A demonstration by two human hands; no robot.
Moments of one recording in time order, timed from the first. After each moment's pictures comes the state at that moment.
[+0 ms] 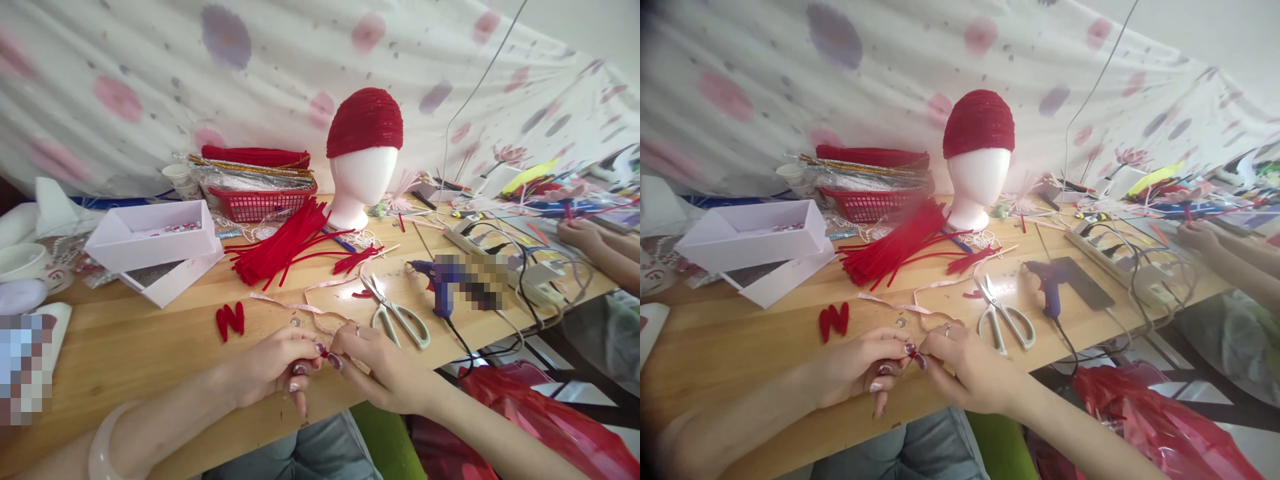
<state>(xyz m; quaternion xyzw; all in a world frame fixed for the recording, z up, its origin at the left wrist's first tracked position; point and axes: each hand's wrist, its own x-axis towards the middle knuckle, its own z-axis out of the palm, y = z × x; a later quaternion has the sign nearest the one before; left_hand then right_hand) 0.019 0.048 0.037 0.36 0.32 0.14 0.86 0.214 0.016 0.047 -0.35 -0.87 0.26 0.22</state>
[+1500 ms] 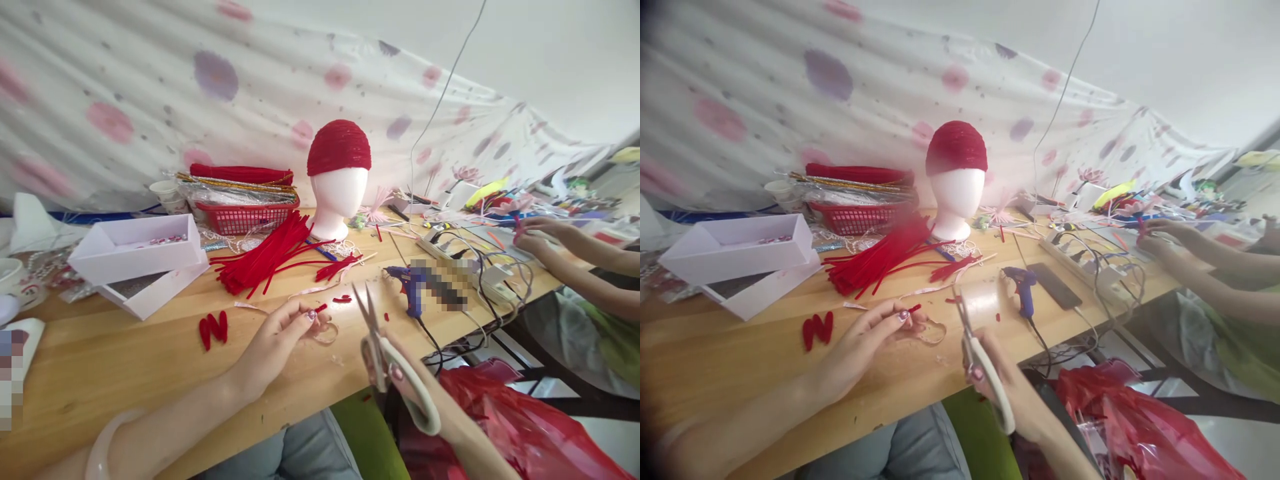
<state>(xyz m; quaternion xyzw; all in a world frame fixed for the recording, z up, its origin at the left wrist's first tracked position) 0.044 0.040 0.048 0.50 0.32 0.39 0.70 0.278 -0.040 0.023 -0.49 -0.55 0.54 0.41</state>
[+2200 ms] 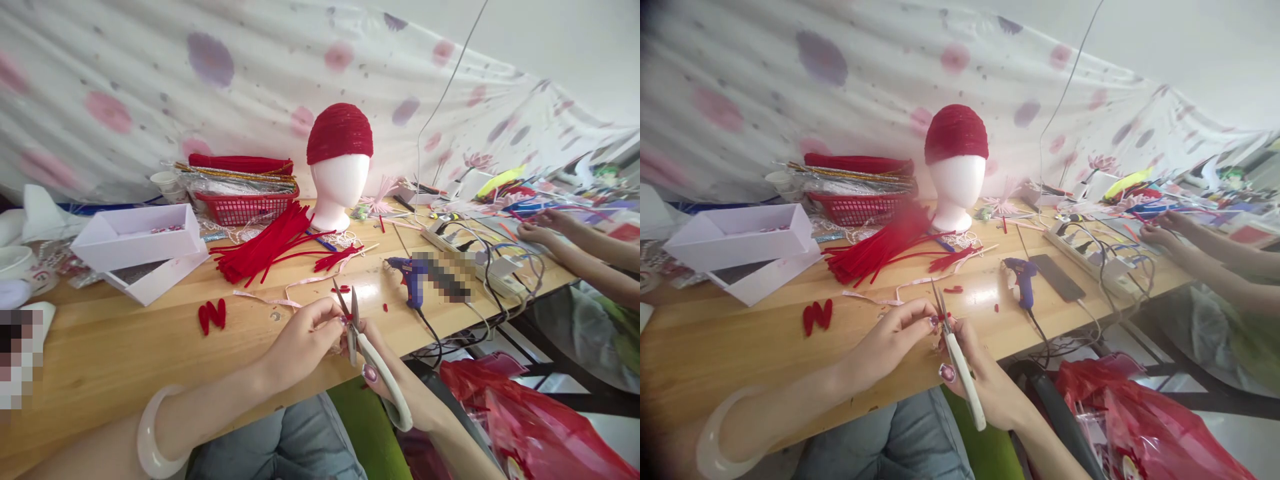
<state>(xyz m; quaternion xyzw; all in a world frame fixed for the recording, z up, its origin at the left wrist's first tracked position) 0.081 0.027 0.066 0.60 0.33 0.31 0.66 0.256 -0.036 0.036 -0.46 -0.67 0.47 0.34</state>
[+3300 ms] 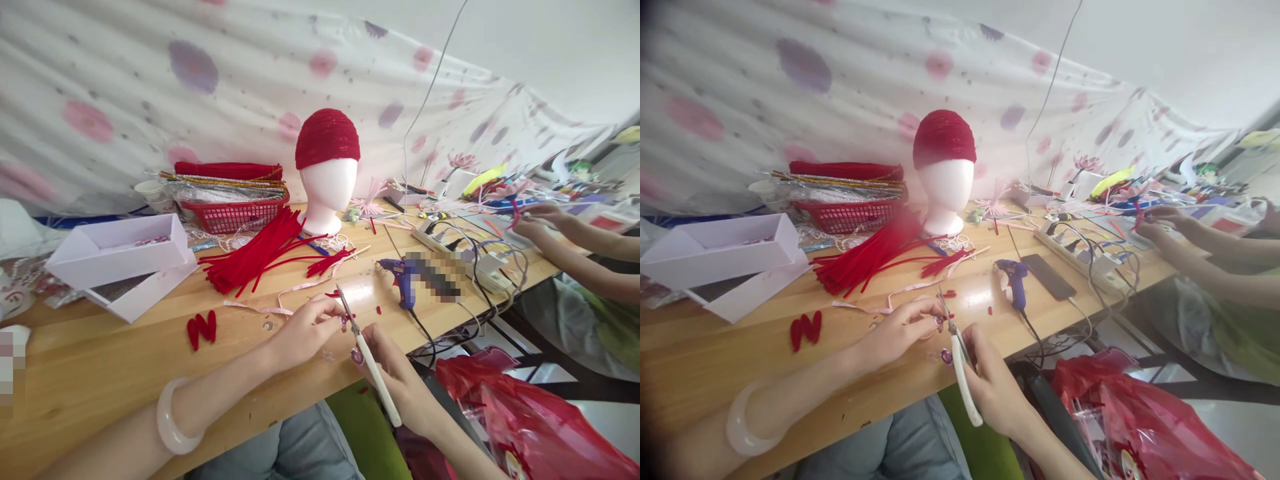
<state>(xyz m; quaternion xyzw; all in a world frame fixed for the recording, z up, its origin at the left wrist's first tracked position) 0.093 0.056 0.049 0.68 0.31 0.28 0.60 0.260 -0.040 0.022 -0.59 -0.55 0.46 0.38</state>
